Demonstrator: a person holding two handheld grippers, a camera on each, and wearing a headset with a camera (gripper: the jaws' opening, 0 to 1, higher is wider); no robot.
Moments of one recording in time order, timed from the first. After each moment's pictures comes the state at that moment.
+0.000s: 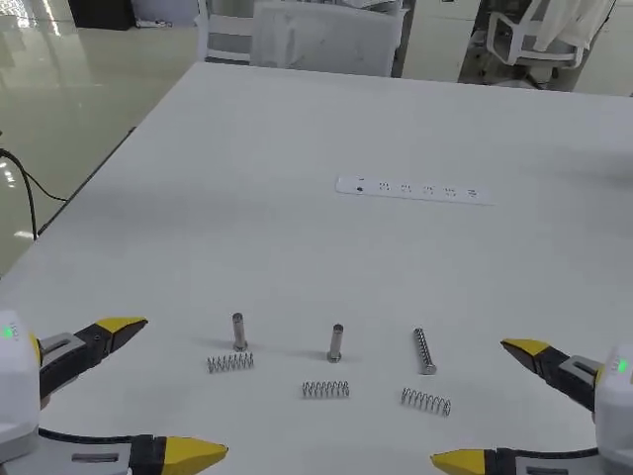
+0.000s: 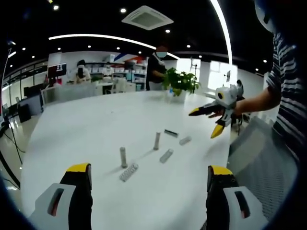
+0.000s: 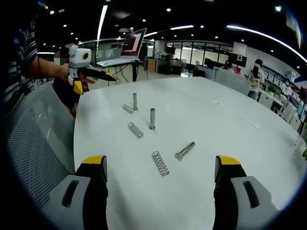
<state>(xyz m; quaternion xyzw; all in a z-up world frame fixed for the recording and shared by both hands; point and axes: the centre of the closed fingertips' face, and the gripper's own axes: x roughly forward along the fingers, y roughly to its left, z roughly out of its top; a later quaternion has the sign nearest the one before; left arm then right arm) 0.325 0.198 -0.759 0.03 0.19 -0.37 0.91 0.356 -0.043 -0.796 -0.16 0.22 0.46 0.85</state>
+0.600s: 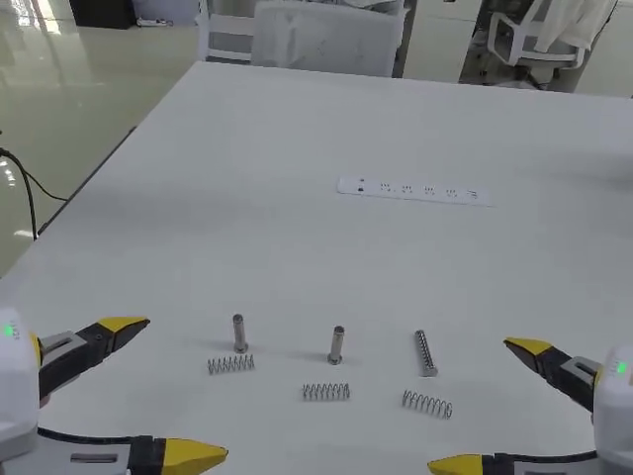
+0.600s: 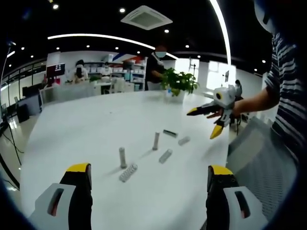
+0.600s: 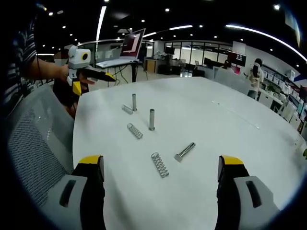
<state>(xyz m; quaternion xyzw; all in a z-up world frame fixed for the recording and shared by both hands) 0.324 0.197 -0.759 0.03 0.19 -0.37 0.91 0.360 -0.041 -0.796 -0.16 0.21 0.45 0.85</state>
